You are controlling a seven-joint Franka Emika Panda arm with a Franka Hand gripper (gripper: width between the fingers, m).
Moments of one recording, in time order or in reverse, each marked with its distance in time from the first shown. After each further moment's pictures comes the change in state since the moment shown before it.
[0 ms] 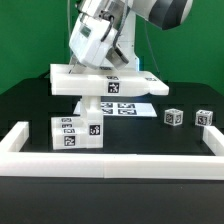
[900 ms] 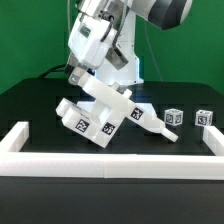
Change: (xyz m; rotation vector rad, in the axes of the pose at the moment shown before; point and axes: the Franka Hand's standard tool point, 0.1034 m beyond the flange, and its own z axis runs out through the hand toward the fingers) arm 0.000 0.000 -0.001 -0.006 -0.004 -0.013
